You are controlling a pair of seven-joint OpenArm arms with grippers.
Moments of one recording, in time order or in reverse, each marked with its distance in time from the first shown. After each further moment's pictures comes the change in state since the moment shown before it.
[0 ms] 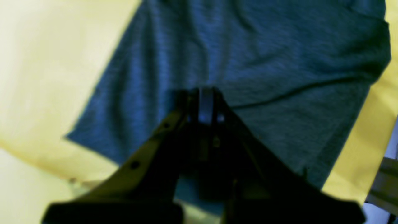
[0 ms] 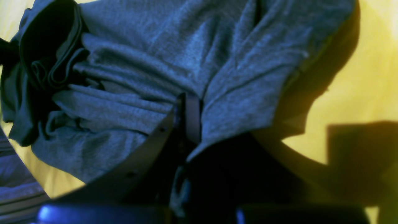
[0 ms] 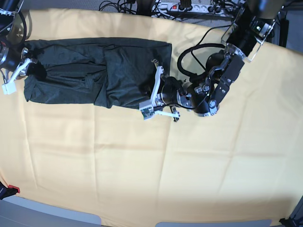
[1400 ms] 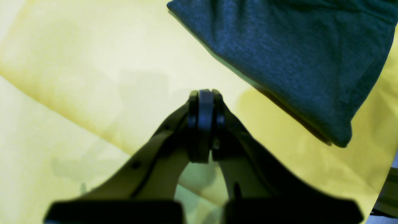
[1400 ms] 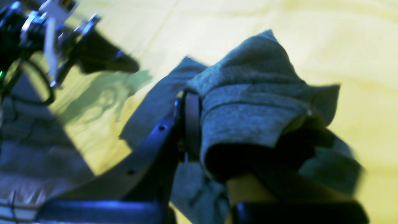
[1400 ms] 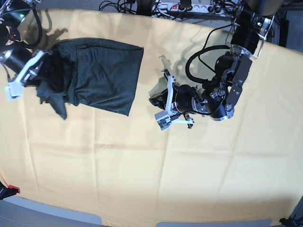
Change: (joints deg) left arm 3.1 0.2 -10.8 0.0 -0.4 -4.4 0.2; right arm -0.2 -16.7 6.6 35.2 16.6 -0.6 -11.2
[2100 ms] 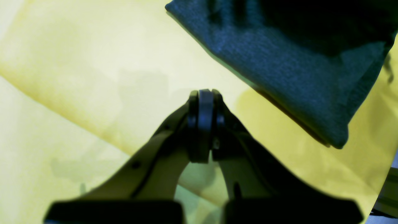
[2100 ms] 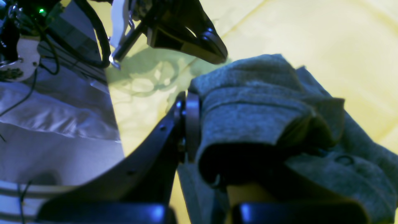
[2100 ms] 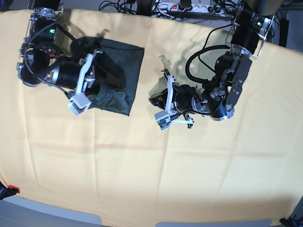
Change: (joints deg) left arm 0.0 0.0 0.0 0.0 0.0 0.0 0.0; right arm 6.9 0.2 -29.9 0.0 -11.2 0.0 4.7
